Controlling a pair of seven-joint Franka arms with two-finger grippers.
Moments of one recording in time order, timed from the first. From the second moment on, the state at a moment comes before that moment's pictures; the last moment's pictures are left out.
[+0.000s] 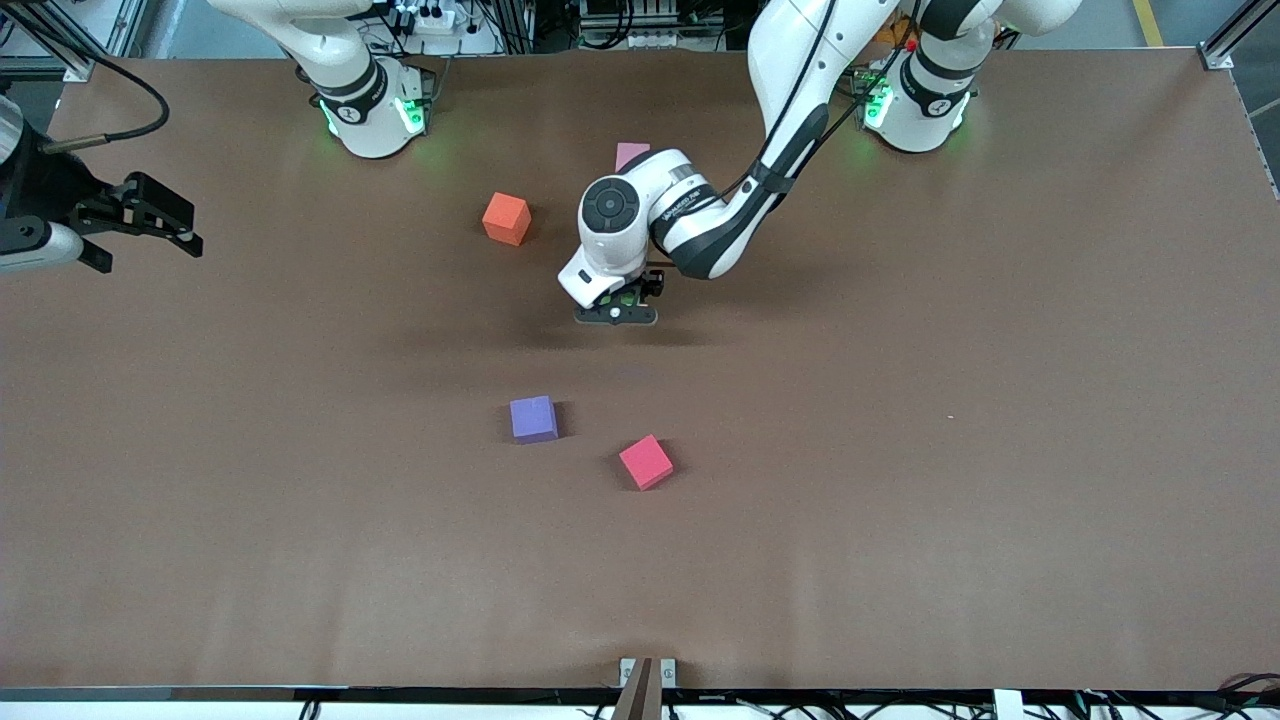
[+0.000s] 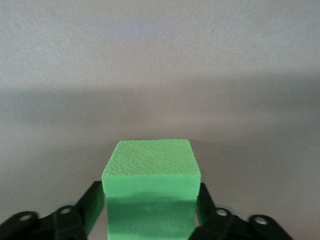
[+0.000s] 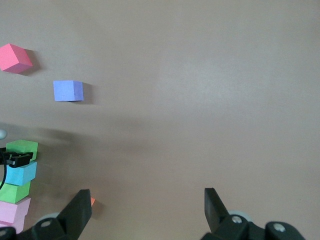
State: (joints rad) left arm -0.79 0.76 -0.19 -1.58 0.00 2.26 -0.90; right arm 0.01 -0.01 0.05 -1.53 0.04 1.52 -0.10
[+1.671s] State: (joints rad) left arm -0.07 0.11 -0.21 -1.53 0.00 1.63 -0.48; right arm 0.00 -0.01 0.05 -1.53 0.04 1.52 -0.02
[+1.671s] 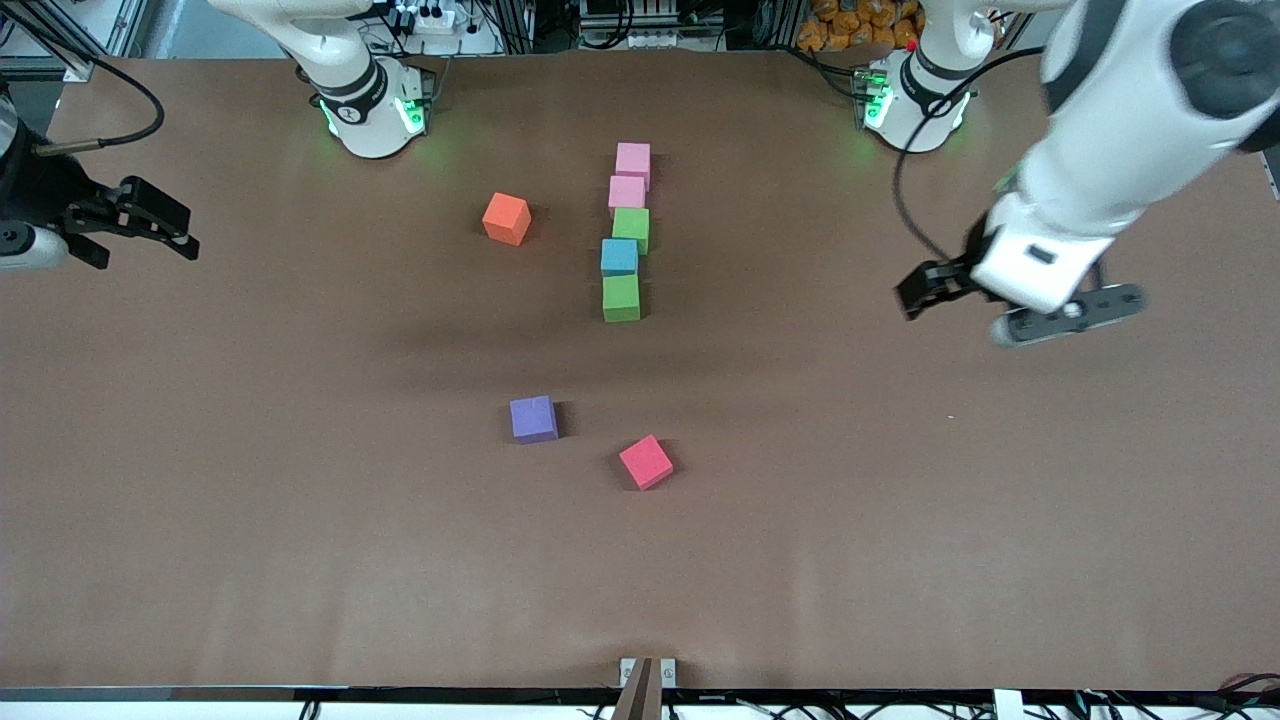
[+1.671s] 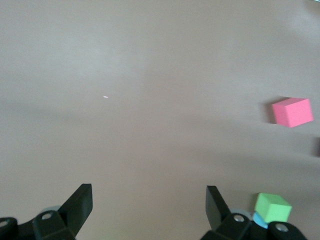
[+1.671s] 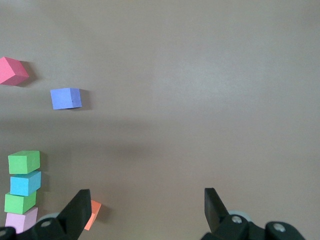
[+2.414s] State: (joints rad) left arm 0.10 -0.05 -0.15 -1.56 0.02 1.47 -0.04; right arm 0.00 -0.01 0.05 -1.53 0.04 1.51 -0.02
